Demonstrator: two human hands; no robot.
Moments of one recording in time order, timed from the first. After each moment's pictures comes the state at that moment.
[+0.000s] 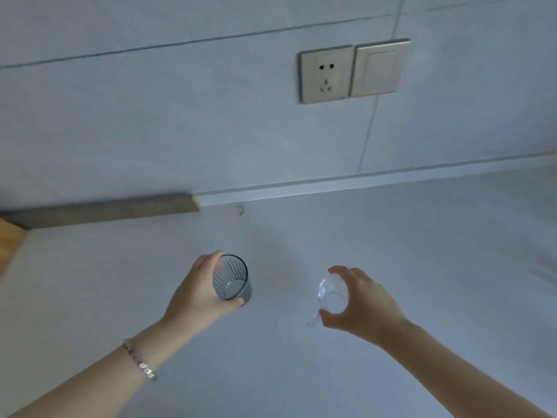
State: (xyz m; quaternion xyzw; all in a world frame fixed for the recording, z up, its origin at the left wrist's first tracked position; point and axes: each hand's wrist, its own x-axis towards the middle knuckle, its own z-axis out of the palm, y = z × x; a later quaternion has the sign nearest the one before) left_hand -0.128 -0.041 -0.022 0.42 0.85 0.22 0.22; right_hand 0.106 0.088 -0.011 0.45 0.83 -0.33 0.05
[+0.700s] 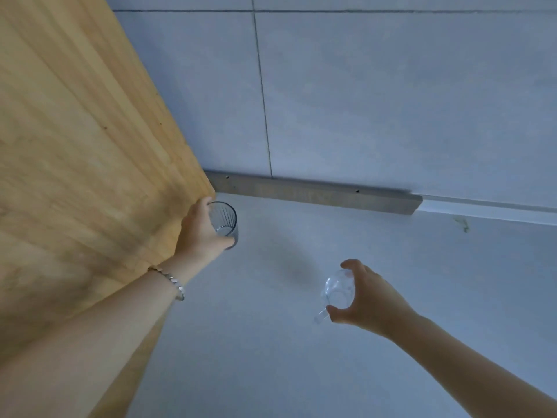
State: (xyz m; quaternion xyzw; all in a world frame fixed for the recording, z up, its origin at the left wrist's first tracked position) left_hand -0.579 -0.273 -0.035 0.25 0.92 0.29 0.11; right_hand -0.323 -0.136 -0.033 0.36 0.87 -0.32 0.11
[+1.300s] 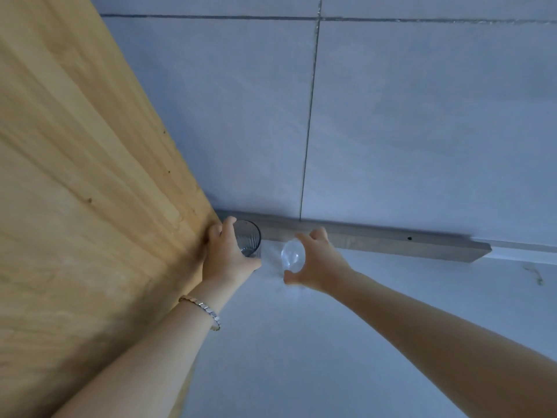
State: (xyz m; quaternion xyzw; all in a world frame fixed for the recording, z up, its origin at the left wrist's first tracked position) left_hand -0.679 -0.213 -0.077 0.25 0.91 0.28 0.15; right_hand -0.557 -0.100 -0.063 0.33 0.88 -0.33 0.08
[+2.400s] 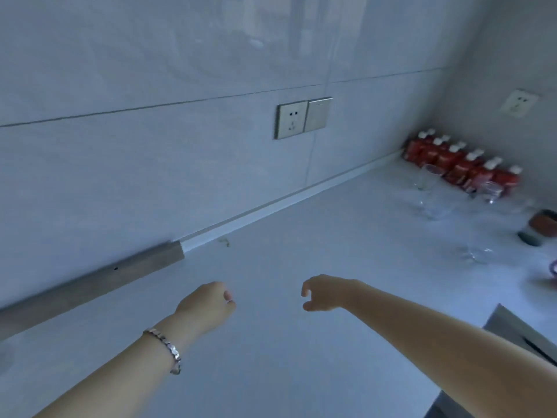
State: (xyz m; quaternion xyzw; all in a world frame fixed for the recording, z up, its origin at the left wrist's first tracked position) left_hand -0.289 -0.073 -0.008 0.63 0.72 0.02 0.30; right_hand -0.062 -0.024 0.000 0.55 0.76 -0.24 0.23
